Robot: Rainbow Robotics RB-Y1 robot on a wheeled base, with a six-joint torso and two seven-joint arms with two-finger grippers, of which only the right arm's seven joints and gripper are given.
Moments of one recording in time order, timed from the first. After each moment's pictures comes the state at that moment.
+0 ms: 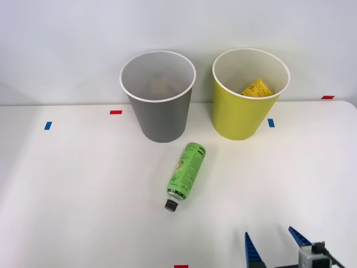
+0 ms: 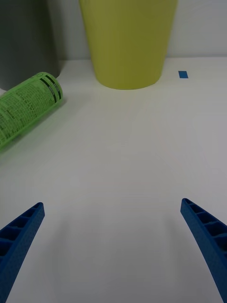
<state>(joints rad) 0.95 -0.32 0.33 -2.22 -0.14 -0.05 1.58</state>
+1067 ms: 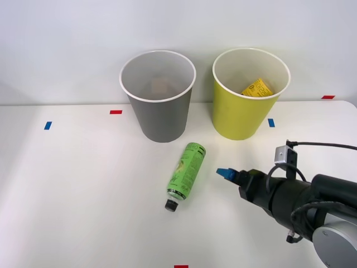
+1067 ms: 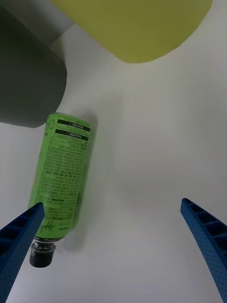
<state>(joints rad) 0.19 -0.38 0.19 -2.36 -0.49 1.11 0.86</state>
